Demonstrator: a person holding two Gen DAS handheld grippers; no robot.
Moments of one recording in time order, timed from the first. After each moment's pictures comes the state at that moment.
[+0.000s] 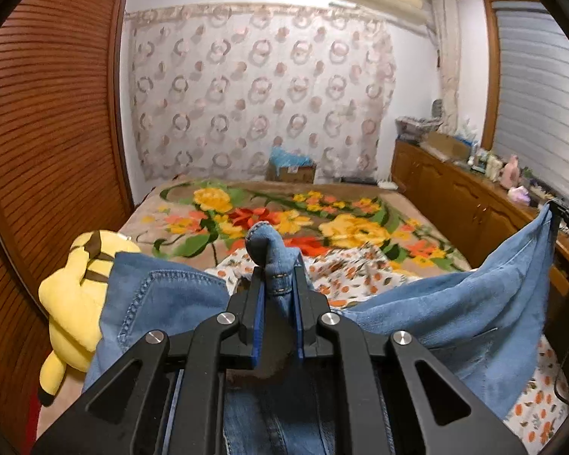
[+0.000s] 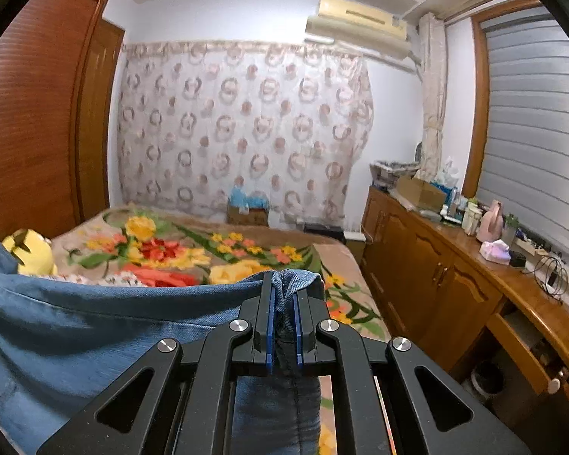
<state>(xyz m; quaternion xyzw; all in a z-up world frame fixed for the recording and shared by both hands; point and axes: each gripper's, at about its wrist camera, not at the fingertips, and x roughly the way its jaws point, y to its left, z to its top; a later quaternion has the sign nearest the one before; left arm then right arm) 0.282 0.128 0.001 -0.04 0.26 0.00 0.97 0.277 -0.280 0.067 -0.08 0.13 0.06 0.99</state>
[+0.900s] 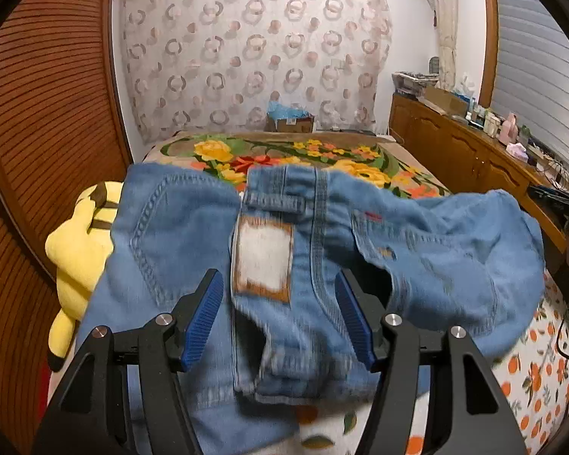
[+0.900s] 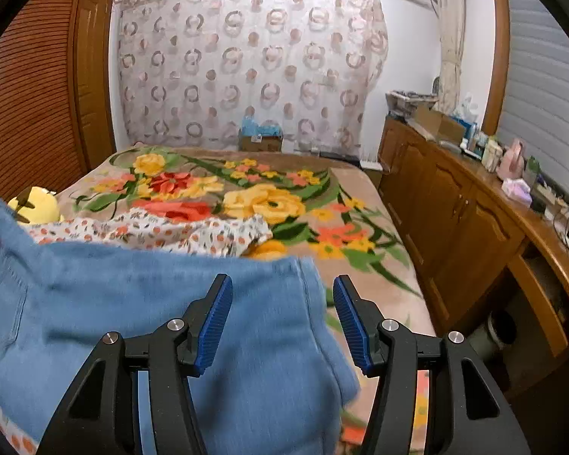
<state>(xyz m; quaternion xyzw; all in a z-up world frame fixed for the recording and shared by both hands) 0.223 0.134 -0.040 -0.02 0.33 -0.01 0.94 0.304 -0.288 0.055 -0.06 0.26 0.08 0.96</state>
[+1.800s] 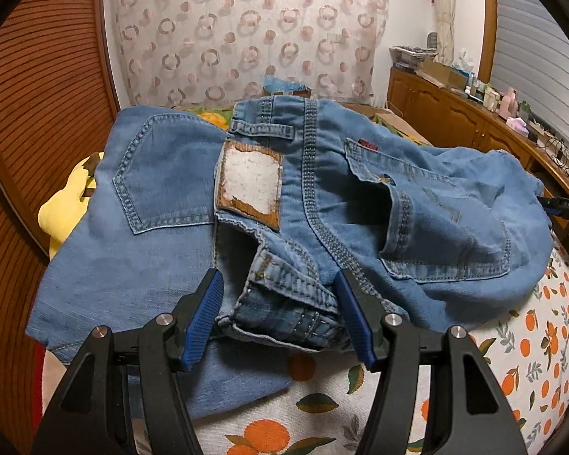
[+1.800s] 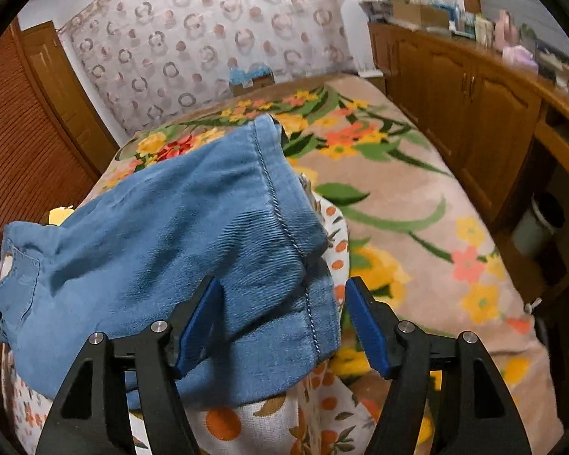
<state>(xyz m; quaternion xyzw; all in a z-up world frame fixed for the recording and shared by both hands) 0.212 0.123 -0.081 -0.01 0.37 -0.01 0.93 0.327 -0.369 0.024 0.09 0.39 0.11 0.91</state>
